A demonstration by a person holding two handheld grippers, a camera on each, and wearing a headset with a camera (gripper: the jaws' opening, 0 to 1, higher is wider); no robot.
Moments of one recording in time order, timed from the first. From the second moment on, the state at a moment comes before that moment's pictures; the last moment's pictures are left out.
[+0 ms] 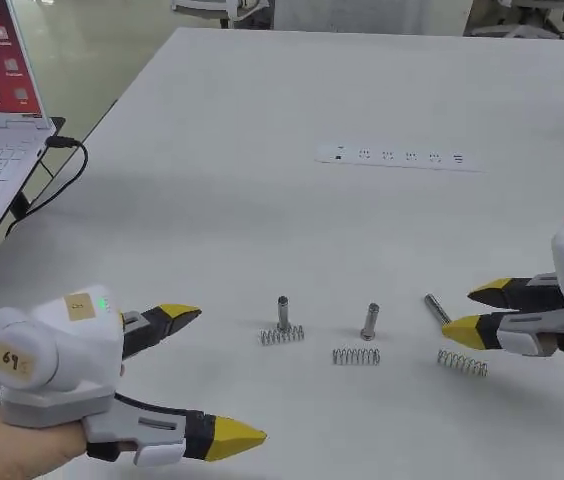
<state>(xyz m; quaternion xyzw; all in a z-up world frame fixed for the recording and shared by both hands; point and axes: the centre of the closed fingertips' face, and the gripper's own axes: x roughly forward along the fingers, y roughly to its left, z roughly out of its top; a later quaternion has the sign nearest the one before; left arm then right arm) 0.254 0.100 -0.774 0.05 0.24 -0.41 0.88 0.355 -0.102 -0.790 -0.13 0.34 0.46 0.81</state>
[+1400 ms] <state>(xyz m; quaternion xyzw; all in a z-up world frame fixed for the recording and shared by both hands) 0.258 0.112 -0.778 0.04 0.24 -0.39 0.89 0.403 -0.097 -0.845 -0.10 0.47 0.37 0.80</state>
